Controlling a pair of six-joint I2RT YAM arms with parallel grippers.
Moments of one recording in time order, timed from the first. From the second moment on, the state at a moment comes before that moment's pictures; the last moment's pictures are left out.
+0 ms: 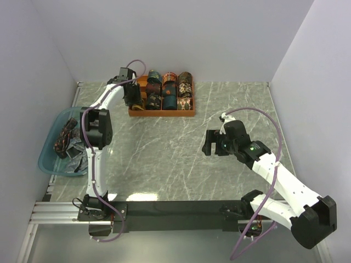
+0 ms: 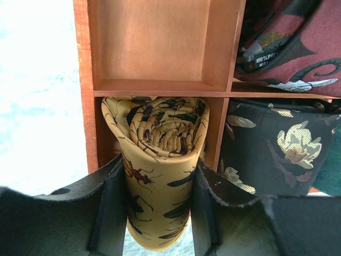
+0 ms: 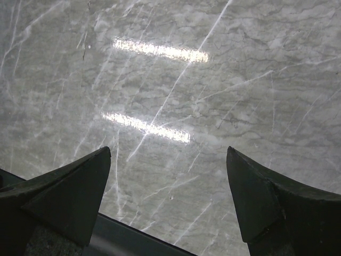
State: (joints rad) left arm -0.15 2.31 2.02 -0.70 0.10 -0.30; right arm 0.48 0.99 0.77 -0.56 -0.04 0.41
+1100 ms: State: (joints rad) left arm -0.17 1.95 1.96 -0.74 0.01 -0.39; right arm 0.48 0.67 0.87 -0.72 0.10 0.42
